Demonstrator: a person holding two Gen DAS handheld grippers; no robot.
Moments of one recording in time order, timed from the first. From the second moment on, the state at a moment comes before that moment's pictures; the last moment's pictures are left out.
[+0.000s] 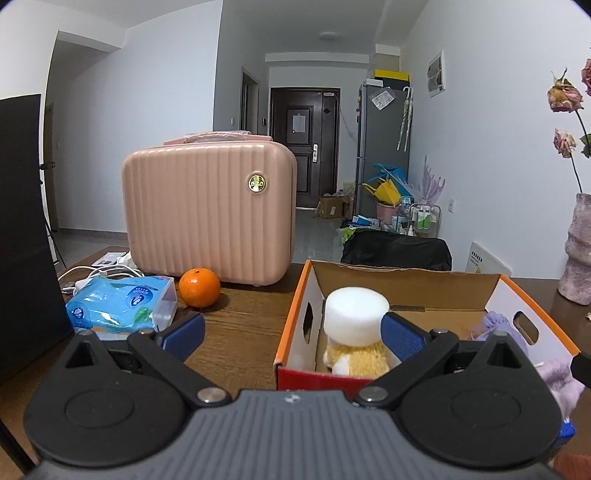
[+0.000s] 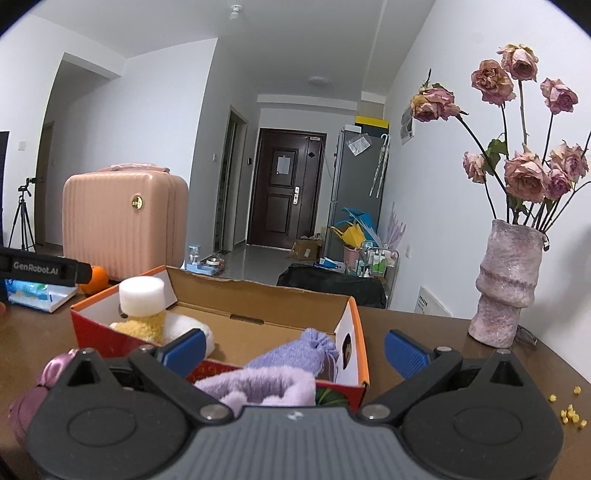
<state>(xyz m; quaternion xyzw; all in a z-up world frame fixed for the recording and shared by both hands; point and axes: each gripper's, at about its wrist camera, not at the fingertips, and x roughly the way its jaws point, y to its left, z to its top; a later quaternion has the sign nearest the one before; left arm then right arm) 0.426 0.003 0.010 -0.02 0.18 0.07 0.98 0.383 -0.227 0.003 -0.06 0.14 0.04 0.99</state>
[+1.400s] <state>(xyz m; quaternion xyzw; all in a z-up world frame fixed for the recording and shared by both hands) 0.309 0.013 -0.004 -0.02 0.19 0.03 0.98 0.290 -0.227 -0.014 -0.05 0.14 0.06 0.99</state>
